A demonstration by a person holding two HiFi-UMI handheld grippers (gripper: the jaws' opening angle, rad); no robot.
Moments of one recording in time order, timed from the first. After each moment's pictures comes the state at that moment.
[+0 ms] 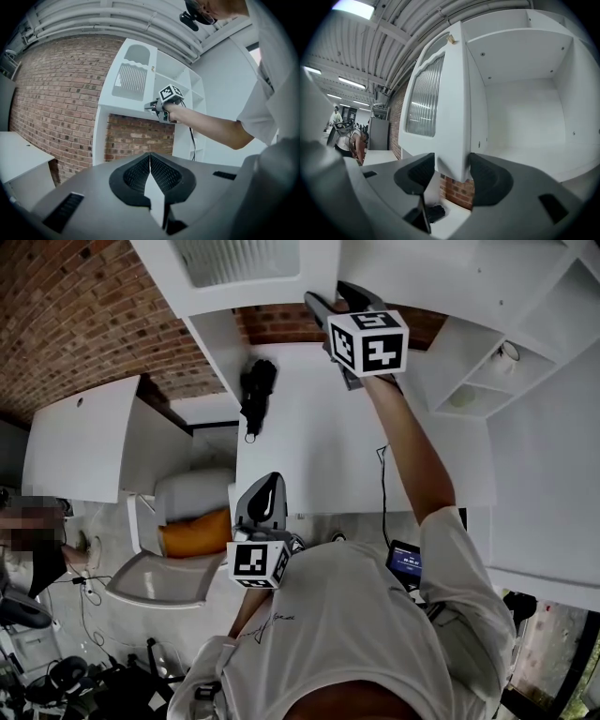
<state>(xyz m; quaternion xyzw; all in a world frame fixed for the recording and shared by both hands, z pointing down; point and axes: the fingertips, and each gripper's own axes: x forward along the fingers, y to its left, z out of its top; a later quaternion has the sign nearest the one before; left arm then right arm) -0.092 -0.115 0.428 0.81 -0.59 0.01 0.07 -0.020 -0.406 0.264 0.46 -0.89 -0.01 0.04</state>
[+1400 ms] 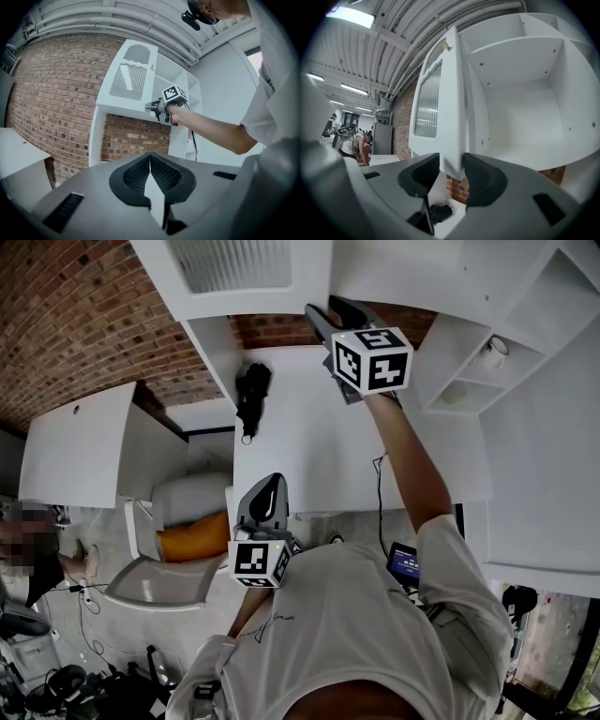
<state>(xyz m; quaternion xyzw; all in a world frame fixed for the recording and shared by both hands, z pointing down) -0.084 -0.106 0.421 0.82 -0.57 0.00 0.07 -0.013 -0.368 0.260 0.44 -0.90 0.00 0.01</state>
